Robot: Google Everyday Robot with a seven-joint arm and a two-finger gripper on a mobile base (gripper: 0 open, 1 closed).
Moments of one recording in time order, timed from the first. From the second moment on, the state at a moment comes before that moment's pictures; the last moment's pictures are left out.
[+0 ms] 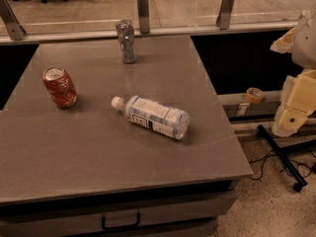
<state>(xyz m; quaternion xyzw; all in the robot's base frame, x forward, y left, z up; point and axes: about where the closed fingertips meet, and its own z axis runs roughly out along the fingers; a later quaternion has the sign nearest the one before) 0.438 -0.217 0.976 -0.60 0.78 -0.03 0.16</state>
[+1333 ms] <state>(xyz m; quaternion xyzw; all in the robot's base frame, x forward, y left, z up) 0.457 -0.069 0.956 -0.57 0.81 0.03 0.16</state>
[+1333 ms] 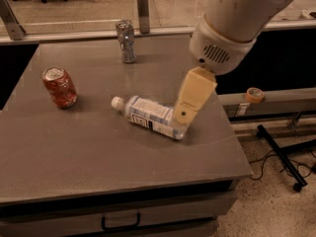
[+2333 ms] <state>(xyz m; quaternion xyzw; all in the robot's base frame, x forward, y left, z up) 0.472 0.034 0.872 -0.55 0.83 0.00 0.10</state>
